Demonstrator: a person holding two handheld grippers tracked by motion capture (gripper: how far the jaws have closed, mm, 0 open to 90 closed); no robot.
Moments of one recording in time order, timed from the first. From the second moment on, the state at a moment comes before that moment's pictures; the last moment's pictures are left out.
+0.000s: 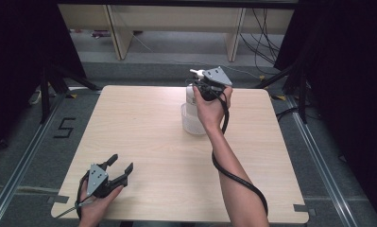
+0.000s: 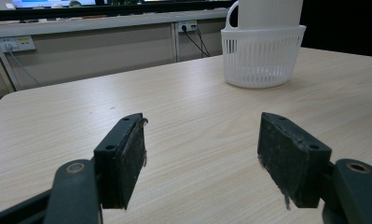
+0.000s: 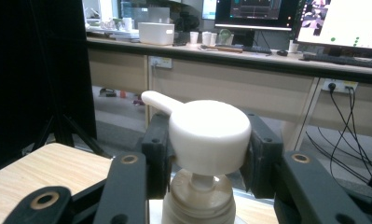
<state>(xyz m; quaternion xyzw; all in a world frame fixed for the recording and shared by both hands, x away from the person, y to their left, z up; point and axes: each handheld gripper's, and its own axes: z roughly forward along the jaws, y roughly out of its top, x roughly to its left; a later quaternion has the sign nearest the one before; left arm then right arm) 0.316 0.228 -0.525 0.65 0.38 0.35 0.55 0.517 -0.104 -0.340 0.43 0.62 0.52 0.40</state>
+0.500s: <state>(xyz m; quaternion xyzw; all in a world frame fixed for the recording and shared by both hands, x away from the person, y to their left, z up) 0.316 0.228 -0.525 0.65 0.38 0.35 0.55 0.518 -0.102 -0.353 0.44 0.63 0.51 0.39</state>
